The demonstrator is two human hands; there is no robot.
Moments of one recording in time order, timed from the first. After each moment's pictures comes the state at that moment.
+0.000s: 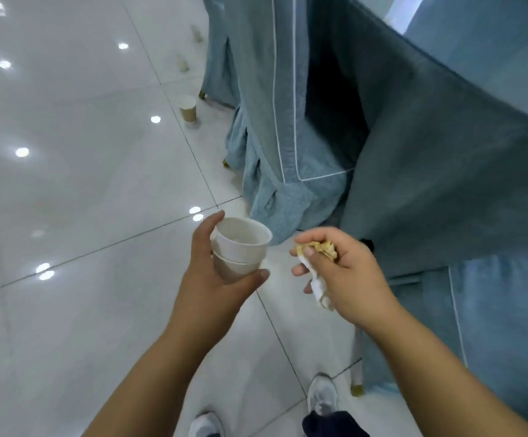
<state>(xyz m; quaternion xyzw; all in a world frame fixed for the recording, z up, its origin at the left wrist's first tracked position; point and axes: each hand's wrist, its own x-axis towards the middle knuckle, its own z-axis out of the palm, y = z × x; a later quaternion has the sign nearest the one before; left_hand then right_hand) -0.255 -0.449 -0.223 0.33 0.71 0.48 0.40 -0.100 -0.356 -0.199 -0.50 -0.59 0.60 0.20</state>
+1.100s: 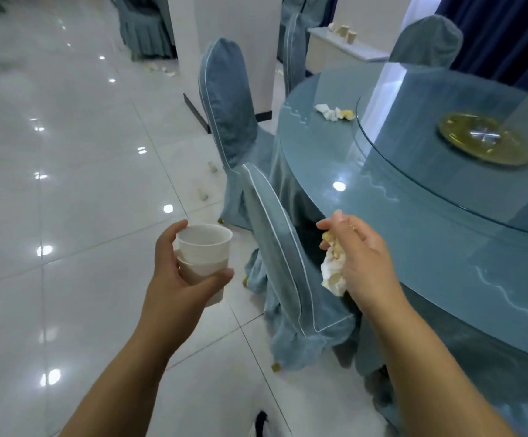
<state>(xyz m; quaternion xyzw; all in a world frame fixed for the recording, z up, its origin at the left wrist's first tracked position) -0.463 -0.282 0.055 0.36 0.68 0.56 0.31 -0.270 -0.182 0.105 -0.53 -0.53 0.53 0.38</state>
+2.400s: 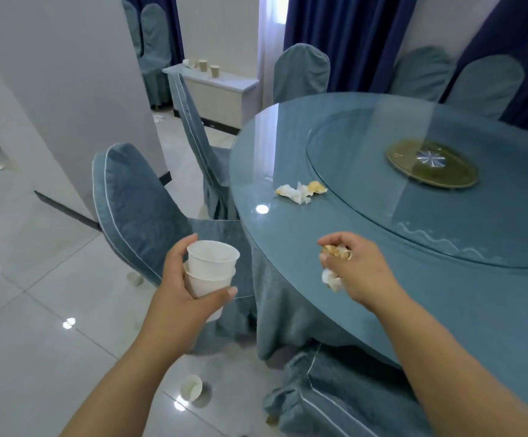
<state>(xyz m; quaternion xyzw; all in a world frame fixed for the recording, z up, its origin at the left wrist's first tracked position) -0.746 0.226 0.076 0.56 0.55 0.42 0.45 -0.493 0.233 0.083 -0.71 -0.47 0.35 0.39</state>
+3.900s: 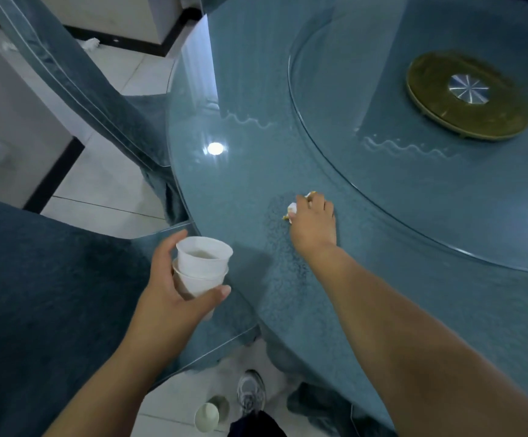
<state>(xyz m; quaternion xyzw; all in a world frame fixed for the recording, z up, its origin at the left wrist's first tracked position) -0.704 0.574 -0.009 0.58 0.55 0.24 0.55 -0.455 0.602 -0.100 -0.88 -0.47 0.12 0.03</state>
